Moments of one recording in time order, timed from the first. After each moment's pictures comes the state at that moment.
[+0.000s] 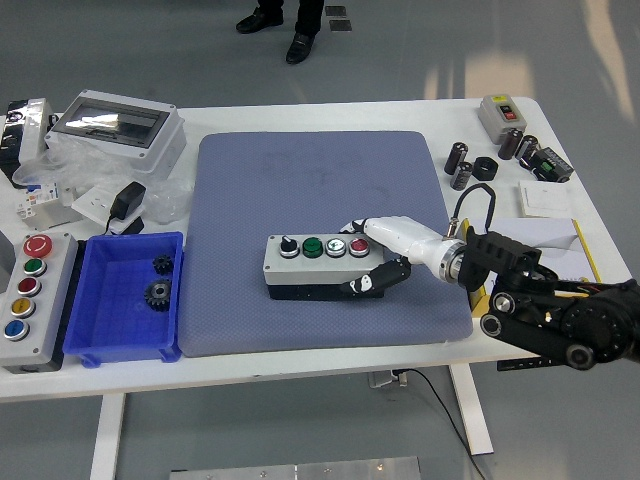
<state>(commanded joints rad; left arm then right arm) -0.03 0.16 -1.48 -0.18 1.63 0.00 0.27 0.83 -0.46 0.17 1.26 -1.43 -0.19 -0.06</state>
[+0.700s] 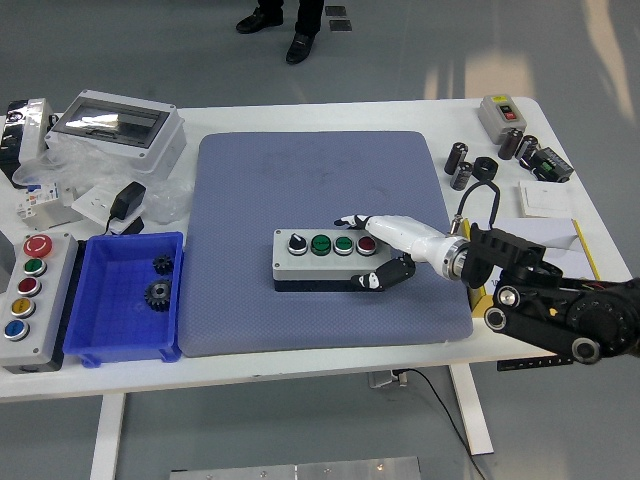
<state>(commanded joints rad) -0.02 0.16 -1.47 -0.18 1.62 0.00 0.28 0.85 -0.48 0.17 1.27 -1.36 -0.16 -0.05</state>
